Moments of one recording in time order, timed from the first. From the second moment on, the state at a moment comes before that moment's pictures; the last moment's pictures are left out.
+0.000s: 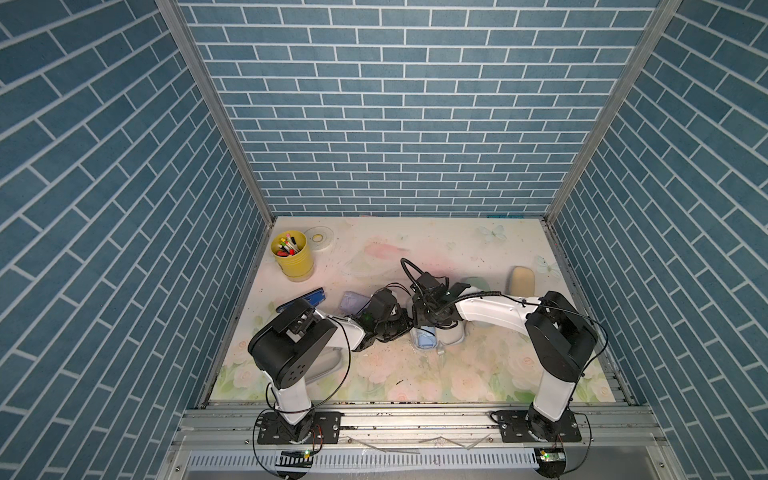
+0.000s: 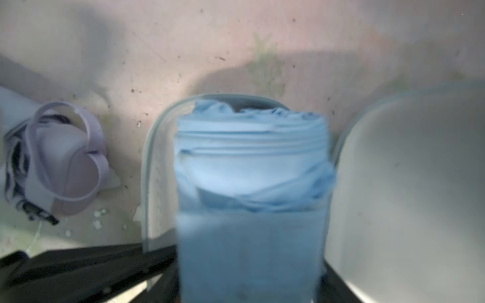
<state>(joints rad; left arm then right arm) -0.71 1.75 0.63 0.42 0.30 -1.08 0.86 1.82 1.17 -0.55 0.04 0.69</state>
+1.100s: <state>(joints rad) -0.67 1.62 0.59 0.29 0.31 -0.98 0.66 1.61 1.18 -0.70 -0.17 0.54</state>
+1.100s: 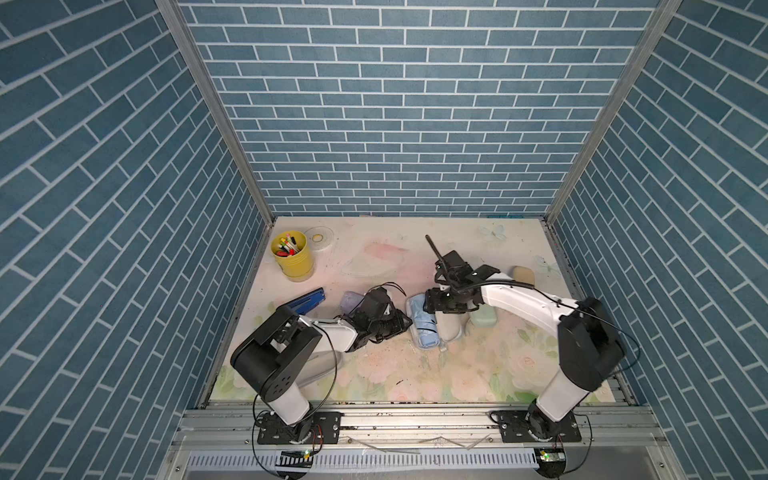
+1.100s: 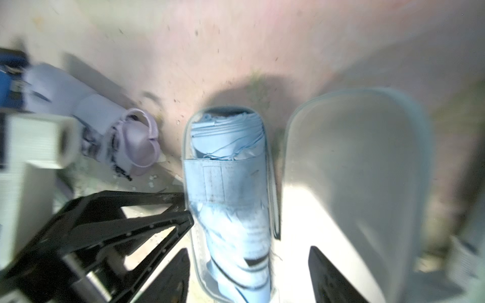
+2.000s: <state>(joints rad) -0.56 1.70 0.49 0.55 0.43 -1.03 0.72 1.76 1.16 -0.56 -0.54 0.44</state>
